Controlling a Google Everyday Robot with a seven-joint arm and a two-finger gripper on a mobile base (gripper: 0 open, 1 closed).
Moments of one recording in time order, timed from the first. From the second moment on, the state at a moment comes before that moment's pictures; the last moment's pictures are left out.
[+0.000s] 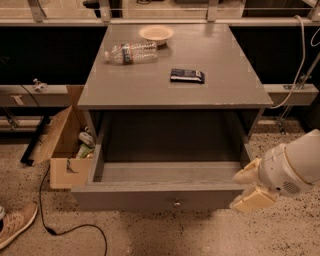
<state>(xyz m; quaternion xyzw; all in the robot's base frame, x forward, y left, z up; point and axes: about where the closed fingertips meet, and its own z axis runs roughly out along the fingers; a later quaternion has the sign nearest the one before) 0.384 -0.191 0.764 -0.56 0.79 0.17 0.19</state>
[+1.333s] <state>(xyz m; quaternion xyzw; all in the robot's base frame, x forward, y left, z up) 0.381 -0.207 0.662 -0.62 0.74 0.16 0.18</state>
